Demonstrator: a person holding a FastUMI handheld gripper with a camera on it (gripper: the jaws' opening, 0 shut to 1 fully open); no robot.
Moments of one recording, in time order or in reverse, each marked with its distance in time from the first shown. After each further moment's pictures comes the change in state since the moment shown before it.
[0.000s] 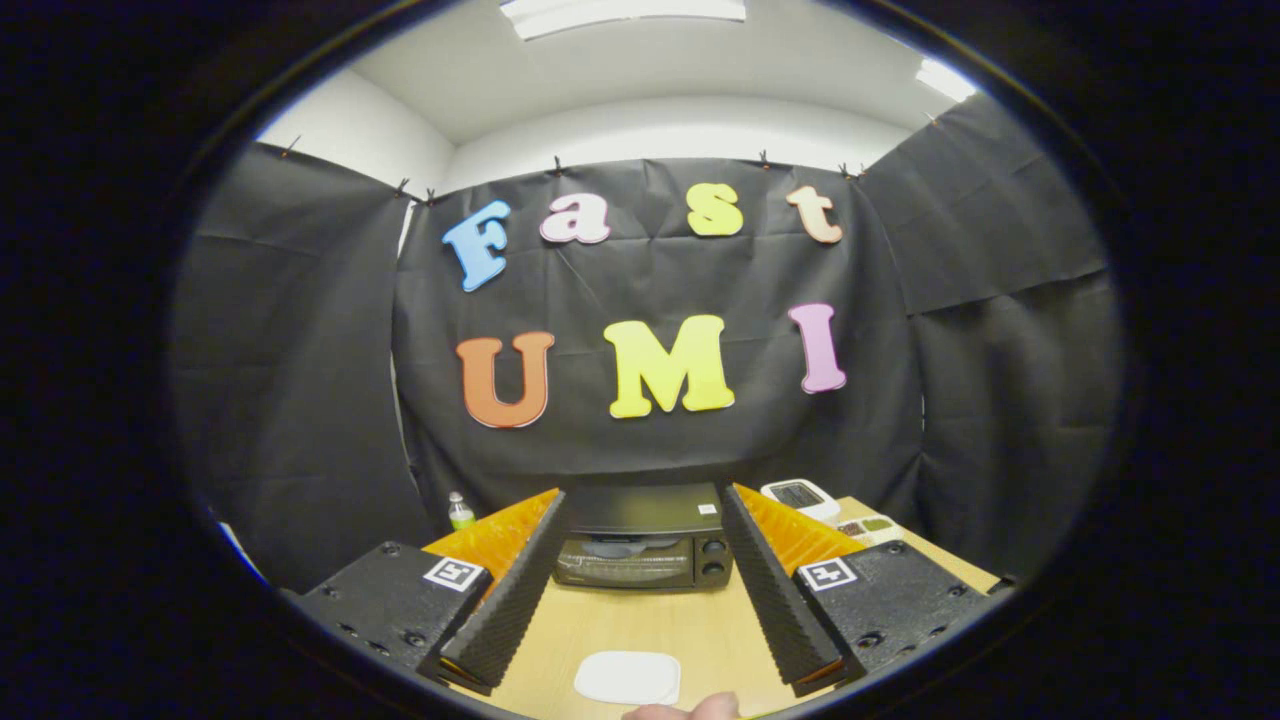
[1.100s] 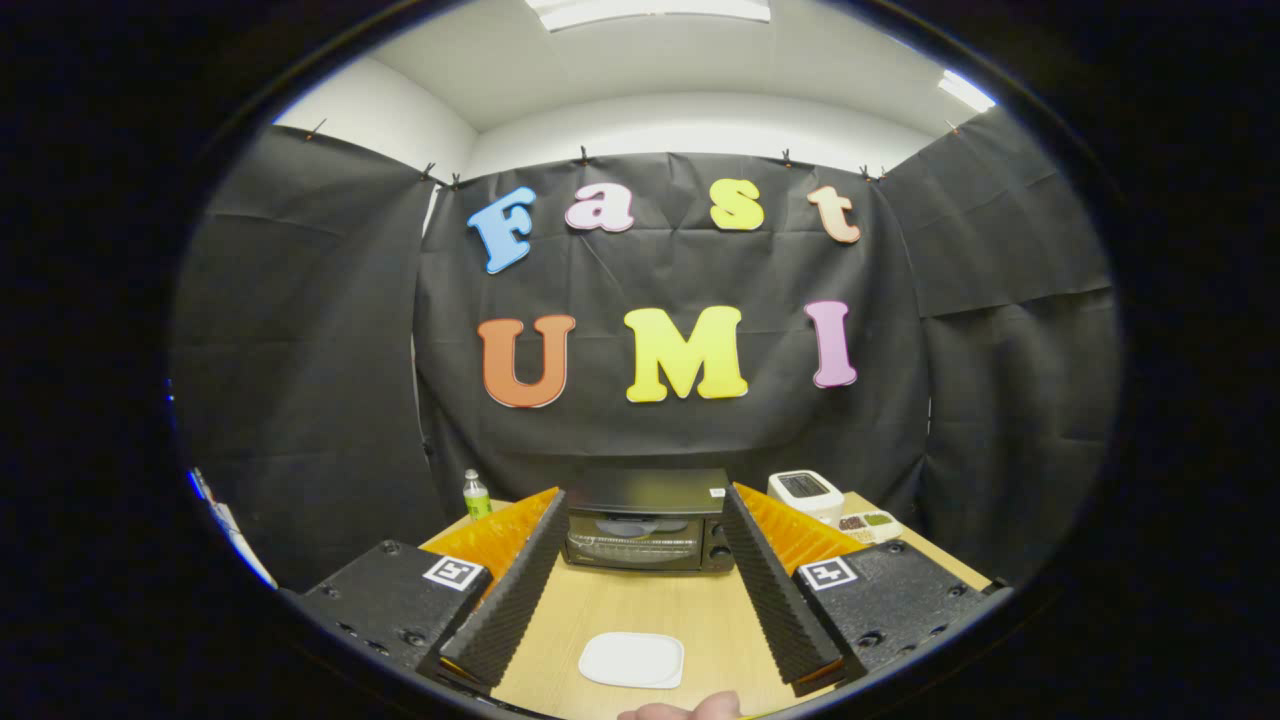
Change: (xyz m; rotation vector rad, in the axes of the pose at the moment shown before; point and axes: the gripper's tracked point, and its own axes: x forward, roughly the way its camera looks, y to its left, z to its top) arm -0.020 0.024 -0.015 -0.059 0.021 0.050
